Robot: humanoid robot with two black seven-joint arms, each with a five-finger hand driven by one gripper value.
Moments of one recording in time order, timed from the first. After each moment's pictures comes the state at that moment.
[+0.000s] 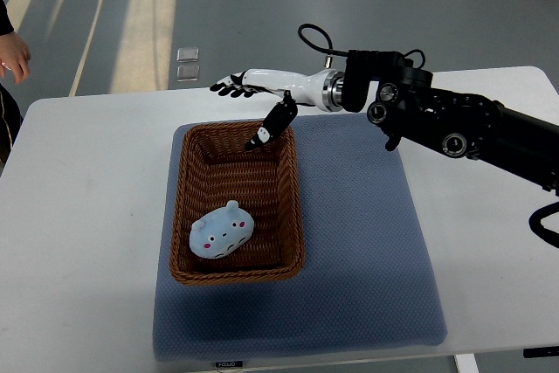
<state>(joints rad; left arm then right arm) -0.02 0.00 -0.14 -0.11 0.07 -0.04 -0.03 1.11 -0.18 0.38 0.91 -1.02 0.25 0.08</state>
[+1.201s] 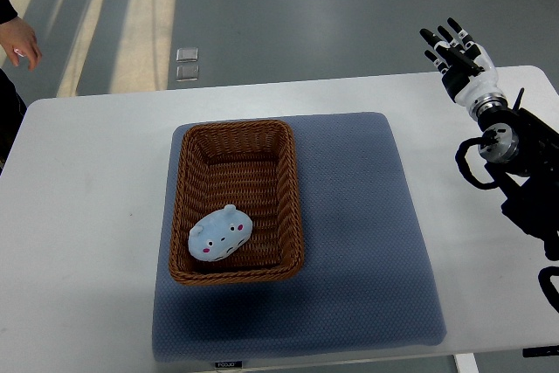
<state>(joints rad) -0.02 0.00 -0.14 -0.11 0.07 -0.04 -0.03 0.76 -0.18 1.00 0.56 -0.21 0.04 0.27</state>
